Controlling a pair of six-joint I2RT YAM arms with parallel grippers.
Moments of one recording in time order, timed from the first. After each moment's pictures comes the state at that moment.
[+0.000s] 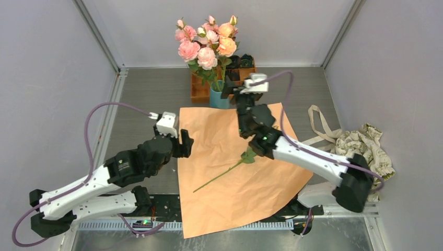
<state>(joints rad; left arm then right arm) -1.11 0.75 0.89 -0.62 -0.68 -0.51 0.94 1.36 1.04 0.71 0.83 -0.13</state>
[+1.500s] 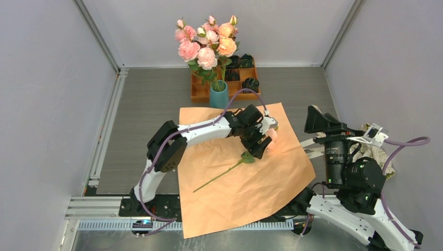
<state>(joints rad) -1.00 2.13 1.71 -0.53 0.40 -0.05 0.94 0.29 0.83 -0.07 0.96 0.26</state>
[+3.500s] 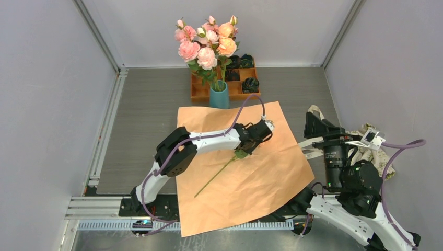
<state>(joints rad) -1.10 2.21 1.72 -0.56 -0.24 -0.21 0.94 0.22 0.80 -0.18 0.95 0.37</state>
